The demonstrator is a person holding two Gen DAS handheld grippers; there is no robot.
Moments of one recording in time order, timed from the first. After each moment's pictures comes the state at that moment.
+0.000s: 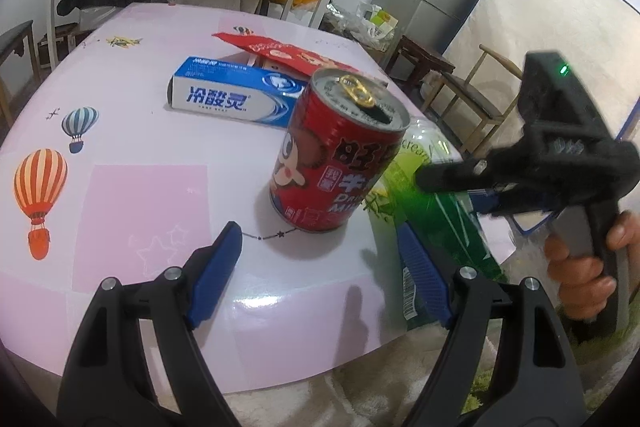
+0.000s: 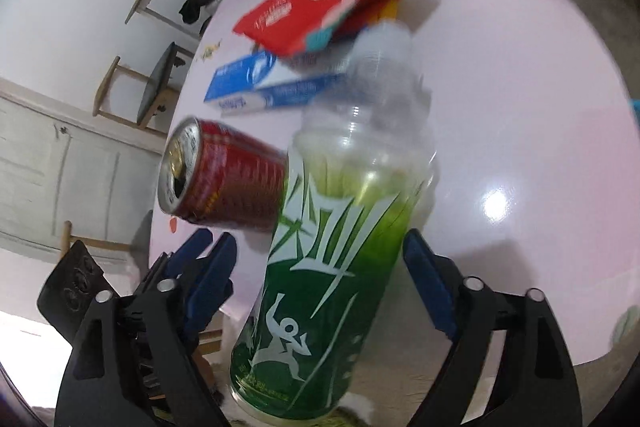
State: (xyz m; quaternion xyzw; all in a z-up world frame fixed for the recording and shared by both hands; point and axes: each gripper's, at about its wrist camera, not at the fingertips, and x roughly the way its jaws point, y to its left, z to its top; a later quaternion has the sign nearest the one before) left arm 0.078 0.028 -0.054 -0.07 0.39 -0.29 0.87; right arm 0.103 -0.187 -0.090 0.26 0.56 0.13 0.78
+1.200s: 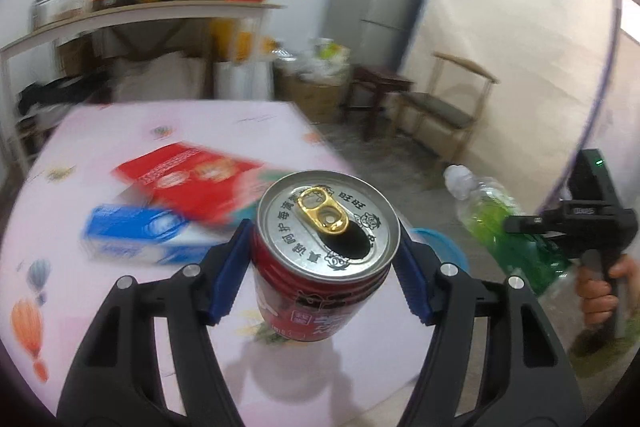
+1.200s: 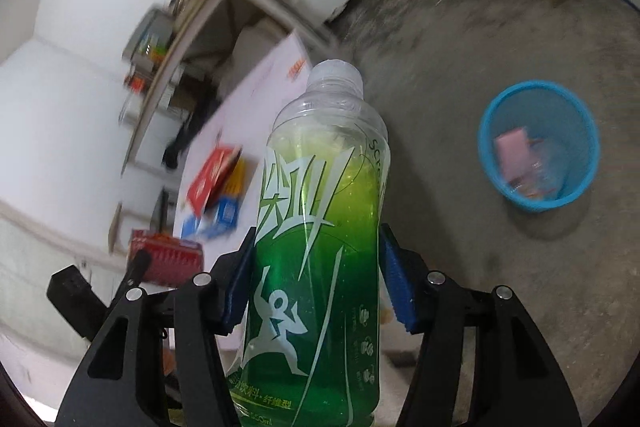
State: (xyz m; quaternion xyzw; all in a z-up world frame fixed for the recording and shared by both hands) left arm 0.088 -0.096 0.033 0.01 0.30 -0.36 0.88; right arm -0.041 -0.419 -0.053 0.41 0.37 -0.01 0.83
